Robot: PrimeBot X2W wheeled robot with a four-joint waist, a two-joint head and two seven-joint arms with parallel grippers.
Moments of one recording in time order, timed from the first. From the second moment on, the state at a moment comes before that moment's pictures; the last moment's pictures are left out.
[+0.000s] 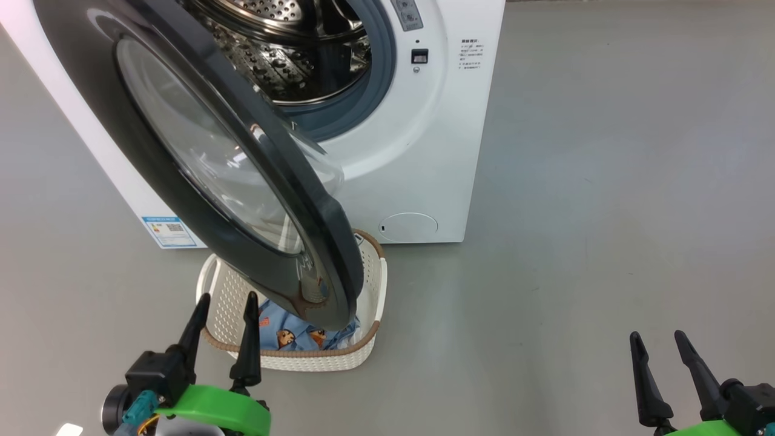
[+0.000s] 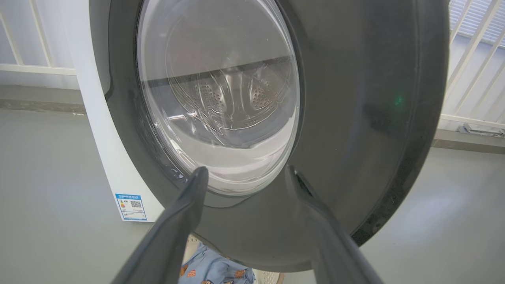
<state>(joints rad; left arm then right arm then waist) -0.16 0.03 -0.17 0.30 -0.28 -0.05 -0.25 0.07 -0.10 -0.13 0.15 0.23 0.12 -0.26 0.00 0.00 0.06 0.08</state>
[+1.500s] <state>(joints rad) -0.34 0.03 -0.22 -0.13 -0.17 0.09 -0.26 0.08 -0.09 -0.09 0.15 0.22 0.12 -0.26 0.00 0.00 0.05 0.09</state>
